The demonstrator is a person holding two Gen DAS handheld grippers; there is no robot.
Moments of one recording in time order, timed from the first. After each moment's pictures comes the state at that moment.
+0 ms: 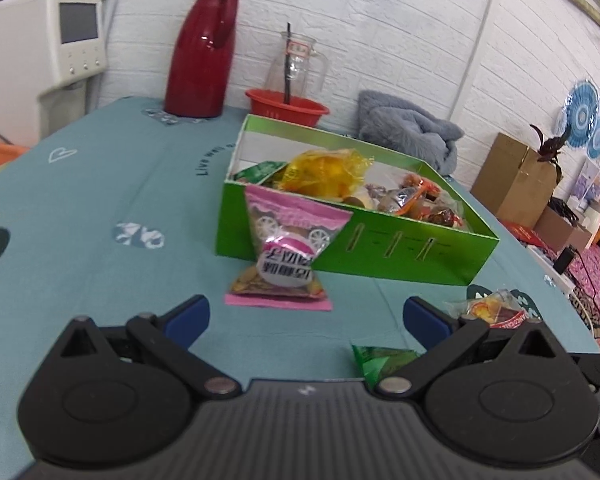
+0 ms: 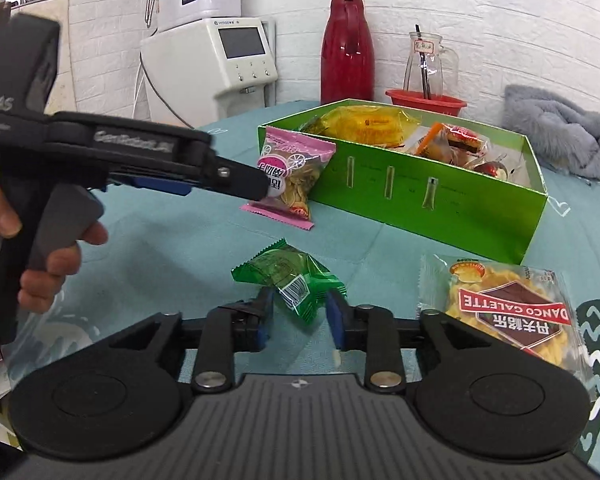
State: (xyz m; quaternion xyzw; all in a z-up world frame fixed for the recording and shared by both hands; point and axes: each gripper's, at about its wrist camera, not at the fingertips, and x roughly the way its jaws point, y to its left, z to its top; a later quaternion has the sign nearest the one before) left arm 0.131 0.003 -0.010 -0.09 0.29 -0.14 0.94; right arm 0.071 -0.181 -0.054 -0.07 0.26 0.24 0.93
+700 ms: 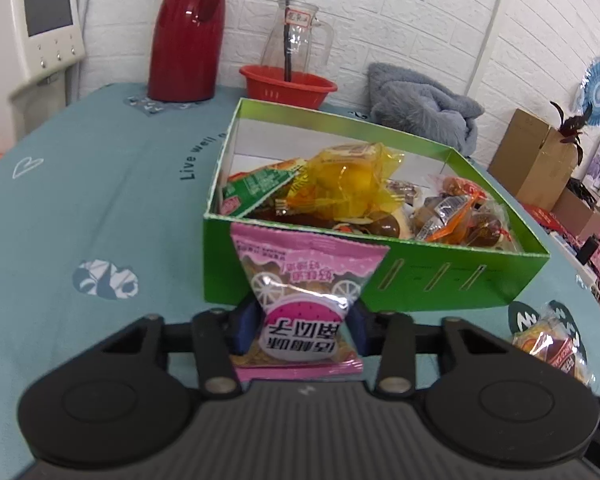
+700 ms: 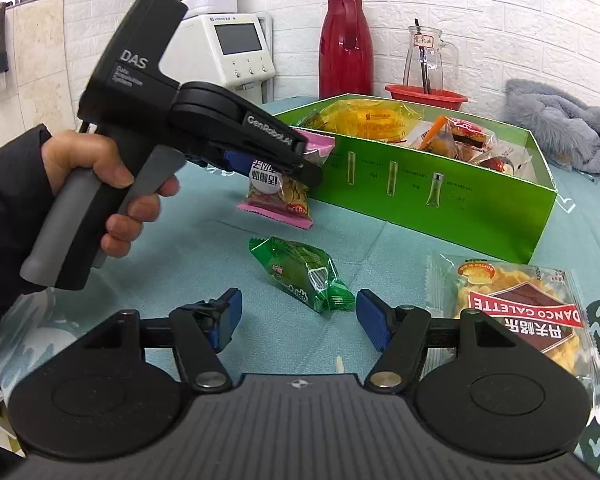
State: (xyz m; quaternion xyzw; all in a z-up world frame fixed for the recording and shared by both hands) left arm 0.203 -0.003 -0.018 -0.06 0.34 -0.15 0.93; right arm 0.080 -0.176 -0.059 -0.06 0.27 0.24 0.93
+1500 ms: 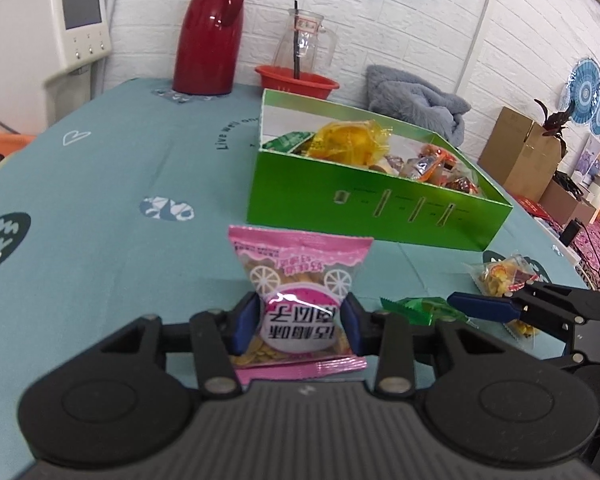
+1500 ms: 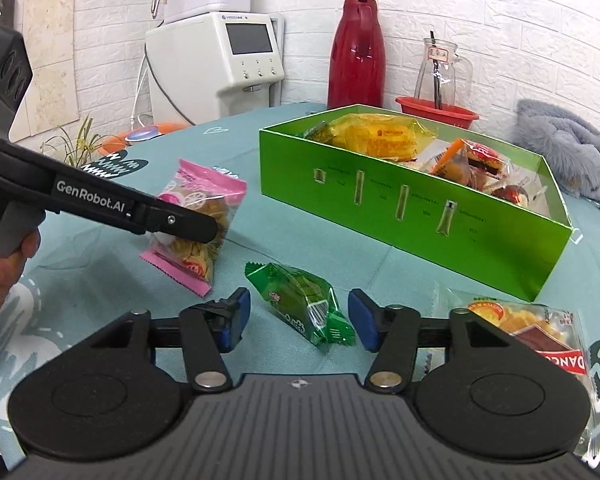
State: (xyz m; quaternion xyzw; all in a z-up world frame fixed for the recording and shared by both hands) left arm 0.120 0.030 -0.018 -0.08 0.33 -0.15 0.93; right arm 0.094 -0.166 -0.058 -0.09 0.25 0.25 0.93
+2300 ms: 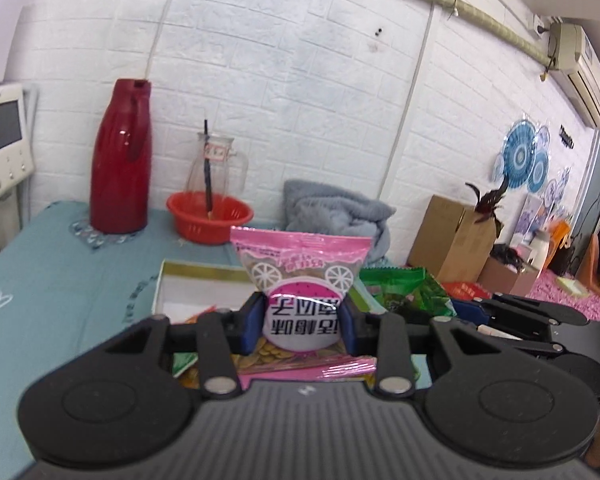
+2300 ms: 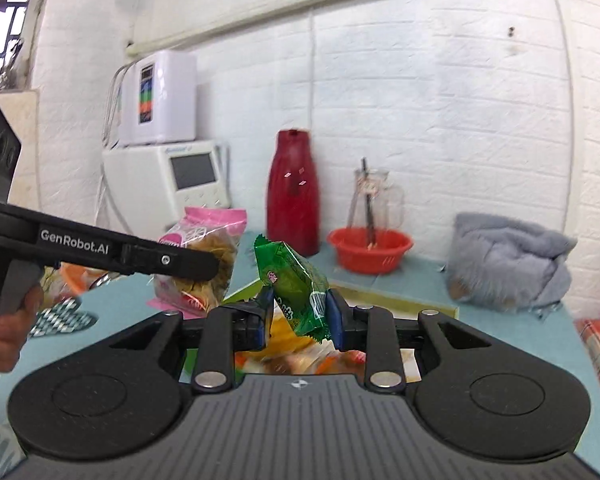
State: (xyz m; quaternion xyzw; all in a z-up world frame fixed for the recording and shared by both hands) left arm 0.182 -0.024 0.105 -0.09 0.20 -0.24 0.95; right arm 0.141 -0.228 0.056 -0.03 0.11 0.20 0.97
